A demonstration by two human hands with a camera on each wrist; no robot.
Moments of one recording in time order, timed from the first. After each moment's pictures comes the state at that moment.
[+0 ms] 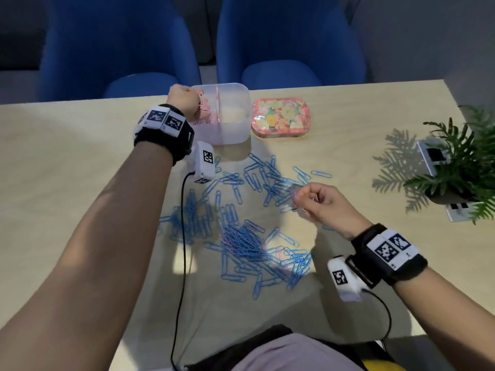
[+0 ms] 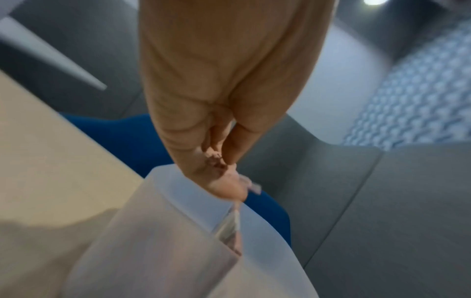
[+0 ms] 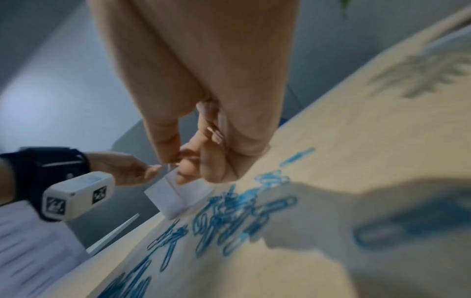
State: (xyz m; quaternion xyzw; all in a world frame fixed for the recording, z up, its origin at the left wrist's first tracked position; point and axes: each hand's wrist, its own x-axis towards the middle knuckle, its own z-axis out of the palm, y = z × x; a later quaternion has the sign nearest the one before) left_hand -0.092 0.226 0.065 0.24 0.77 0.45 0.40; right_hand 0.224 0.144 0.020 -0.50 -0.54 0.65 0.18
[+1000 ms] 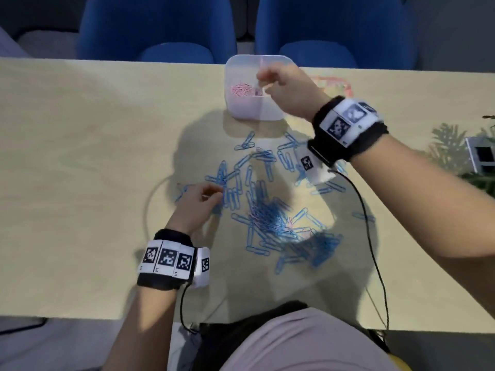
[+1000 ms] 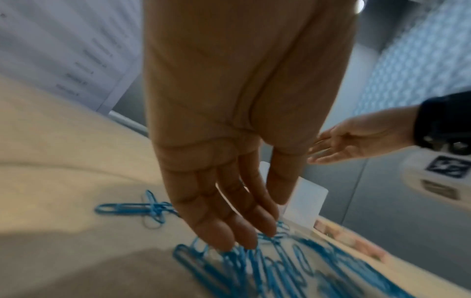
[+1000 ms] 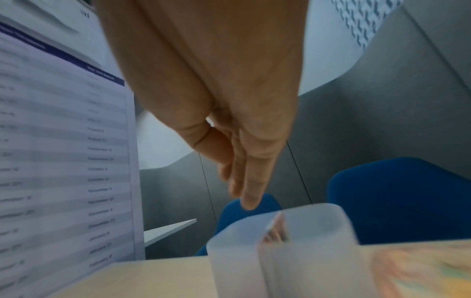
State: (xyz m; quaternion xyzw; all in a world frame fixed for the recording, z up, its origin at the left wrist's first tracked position) left_hand -0.057 -0.012 -0.012 0.35 0.77 0.33 0.42; right_hand 0.052 0.216 0.095 -0.39 -0.82 0.39 0.12
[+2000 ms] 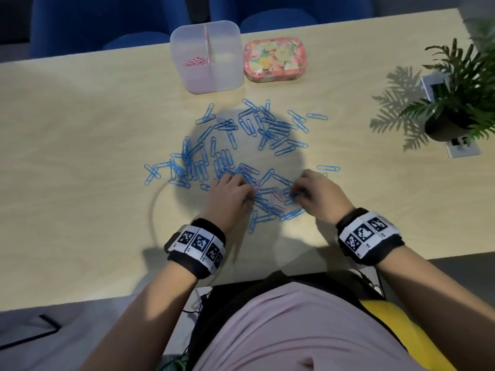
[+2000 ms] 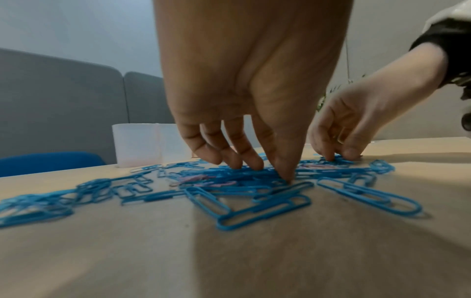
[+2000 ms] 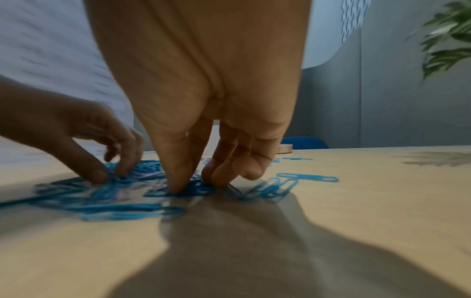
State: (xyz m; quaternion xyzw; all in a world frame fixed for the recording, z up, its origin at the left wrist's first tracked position) left_hand 0.065 -0.015 -0.017 0.70 0.69 0.03 0.18; right_hand 0.269 0.067 -0.019 -0.45 -0.83 0.33 -0.02
